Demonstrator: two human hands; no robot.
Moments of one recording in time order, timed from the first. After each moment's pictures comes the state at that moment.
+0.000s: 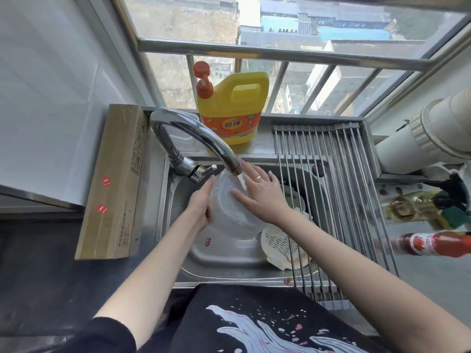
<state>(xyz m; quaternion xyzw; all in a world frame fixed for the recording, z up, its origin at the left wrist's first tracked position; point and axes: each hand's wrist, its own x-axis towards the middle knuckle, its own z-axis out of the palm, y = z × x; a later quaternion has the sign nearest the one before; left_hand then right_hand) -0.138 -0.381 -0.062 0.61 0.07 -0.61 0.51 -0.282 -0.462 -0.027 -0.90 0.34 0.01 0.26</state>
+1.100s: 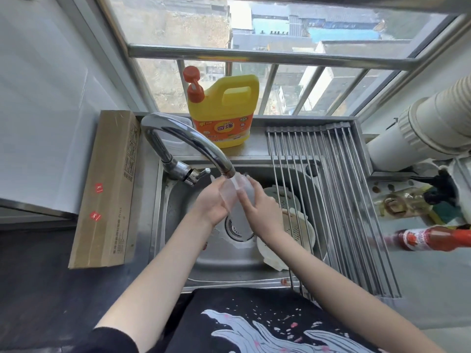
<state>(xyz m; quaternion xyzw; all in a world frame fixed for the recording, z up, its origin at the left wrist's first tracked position) -0.159 -0.406 -0.021 0.38 0.07 -0.72 0.58 -0.294 -0.426 -0.032 -0.76 0.55 -0.07 0.35</state>
